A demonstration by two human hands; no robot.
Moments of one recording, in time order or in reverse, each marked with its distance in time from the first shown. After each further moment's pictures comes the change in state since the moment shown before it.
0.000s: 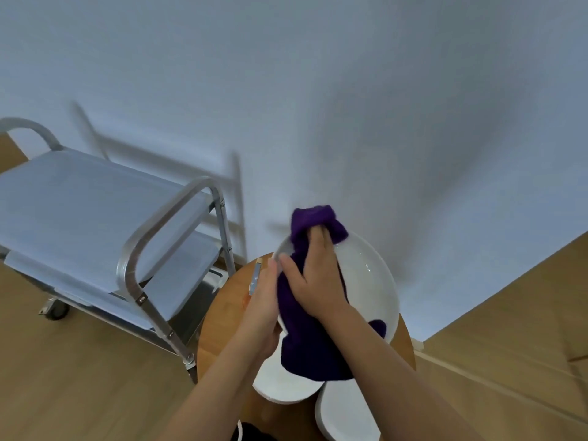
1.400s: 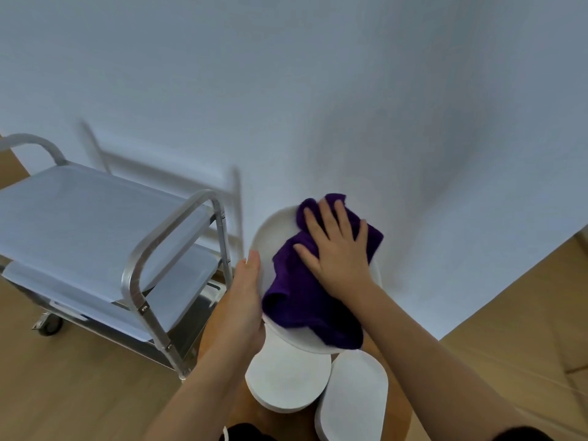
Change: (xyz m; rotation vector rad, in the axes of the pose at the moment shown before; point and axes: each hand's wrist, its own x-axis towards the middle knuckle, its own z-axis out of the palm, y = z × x) left_hand -0.030 0.031 -0.011 -0.247 0.022 0.128; right_hand 0.022 -0.011 -0.046 -0.731 -0.176 -0.088
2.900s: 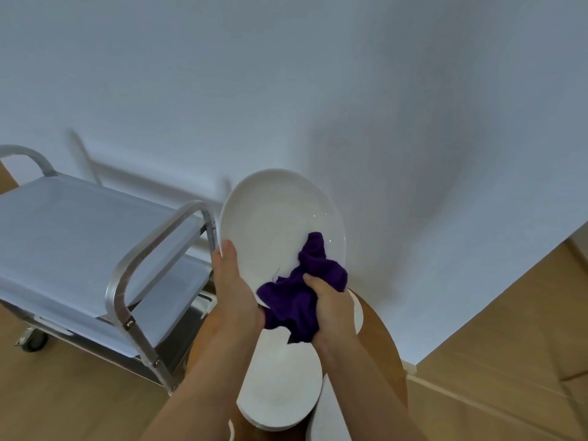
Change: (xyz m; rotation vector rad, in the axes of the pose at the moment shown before) left_hand 0.024 0.006 0.029 -0.245 0.084 0.207; right_hand -0.042 -0.019 0.018 1.735 0.034 1.077
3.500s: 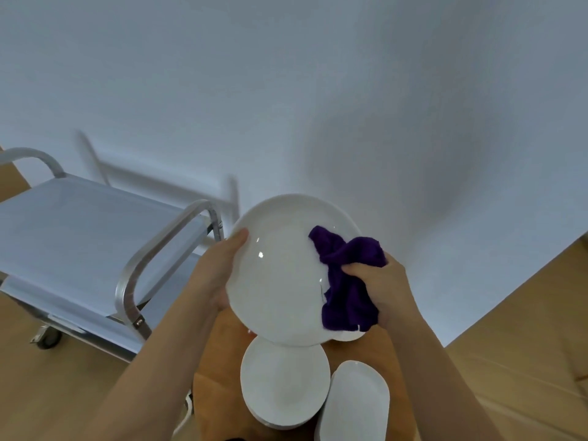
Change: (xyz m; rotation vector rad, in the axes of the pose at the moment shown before) left_hand 0.035 0.054 -0.011 0.396 -0.158 -0.236; right_hand 0.006 -0.067 -0.035 -0.355 -0.049 -0.274
